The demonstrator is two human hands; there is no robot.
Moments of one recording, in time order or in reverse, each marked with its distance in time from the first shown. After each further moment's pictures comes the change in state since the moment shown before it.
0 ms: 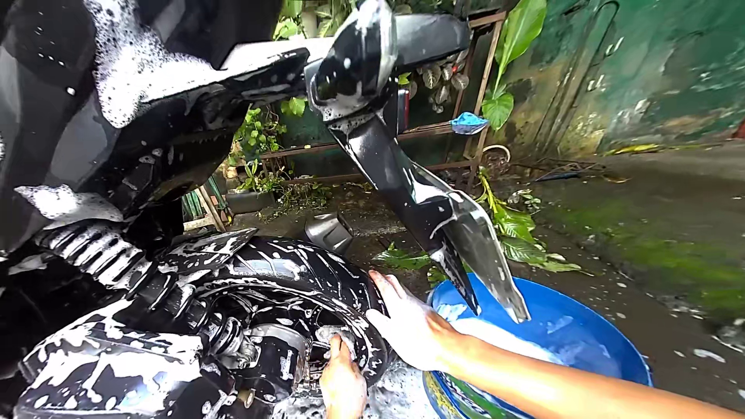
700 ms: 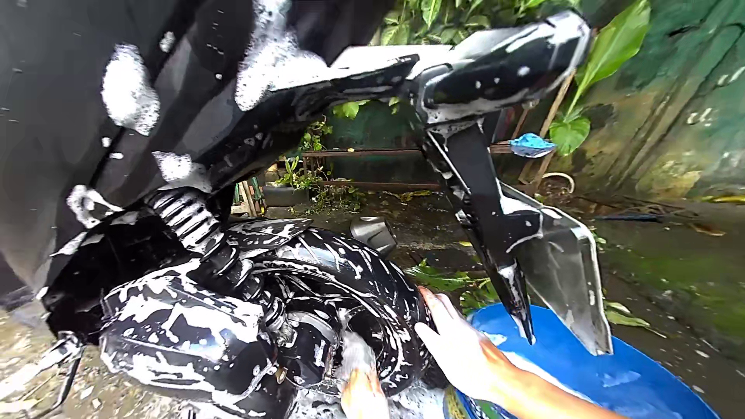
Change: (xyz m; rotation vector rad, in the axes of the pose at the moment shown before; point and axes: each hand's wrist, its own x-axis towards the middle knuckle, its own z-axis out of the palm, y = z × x) left_hand -0.016 -0.018 0.049 -0.189 0.287 -0.174; right_hand -0.005 0.016 0.007 -0.027 0.052 -0.039
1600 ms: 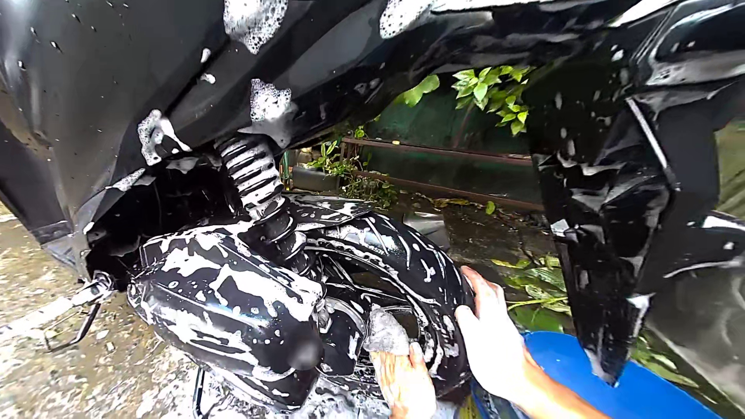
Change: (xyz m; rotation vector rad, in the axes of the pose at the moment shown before) left_hand 0.017 0.053 0.008 -0.183 0.200 0.112; right_hand 0.032 -0.016 0.023 0.168 0.355 -0.178
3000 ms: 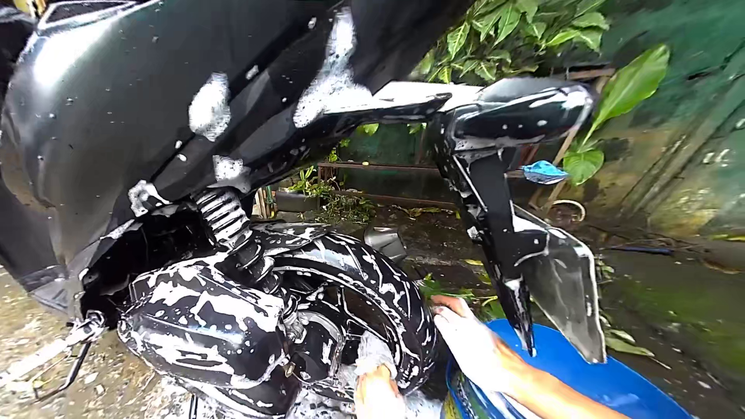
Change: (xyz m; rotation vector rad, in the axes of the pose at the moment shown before) left_hand -0.005 0.019 -0.080 0.200 -0.564 -0.033; right_hand -0.010 0.035 -0.044 -0.147 -0.309 0.036
